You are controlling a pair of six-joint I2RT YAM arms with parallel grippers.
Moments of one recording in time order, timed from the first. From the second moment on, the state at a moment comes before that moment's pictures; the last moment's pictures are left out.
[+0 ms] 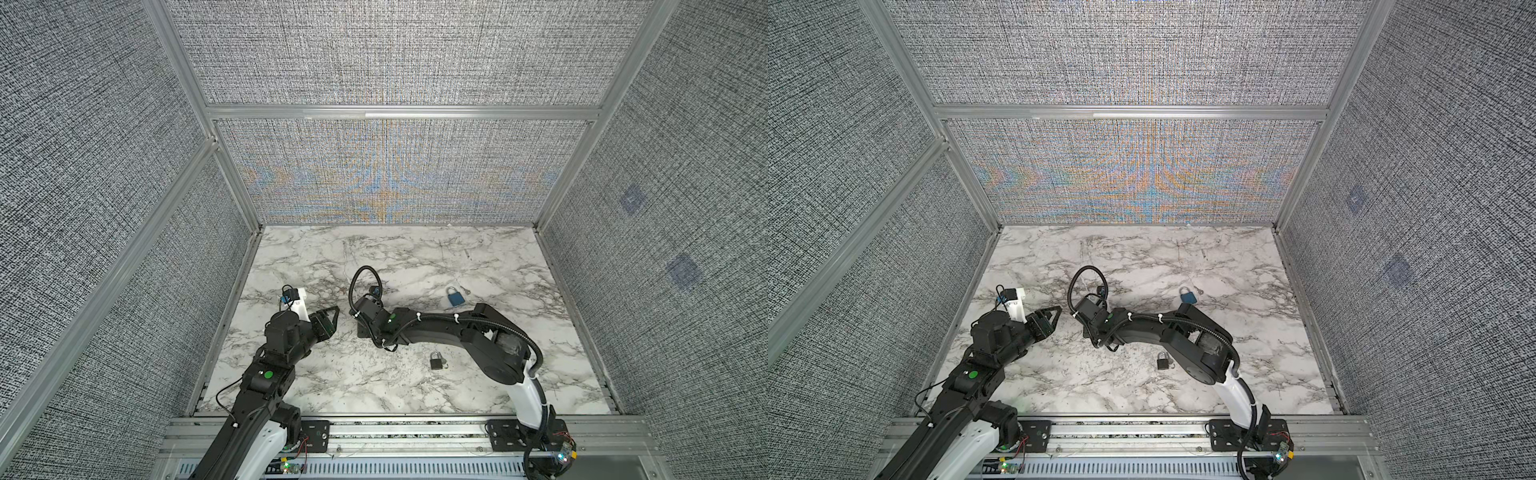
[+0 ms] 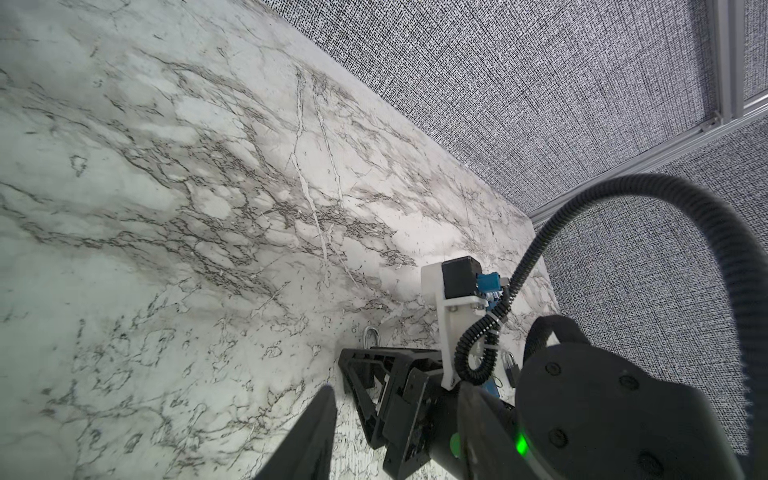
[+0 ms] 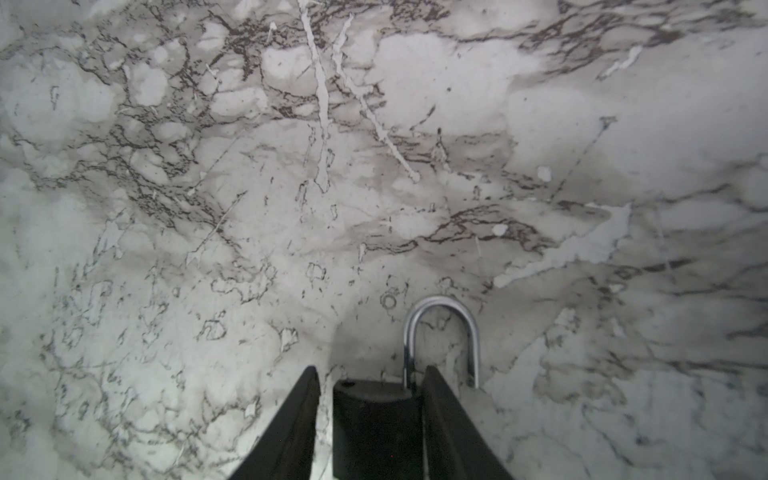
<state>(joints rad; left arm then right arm) -0.30 0.62 0.40 -0.19 0.21 -0.72 1.05 2.14 1.45 -0.30 0.31 0.88</state>
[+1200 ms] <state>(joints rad) -0.29 0.55 0.44 -0.27 0.17 -0.71 1.06 2.24 1.62 -0.50 0.37 0.74</state>
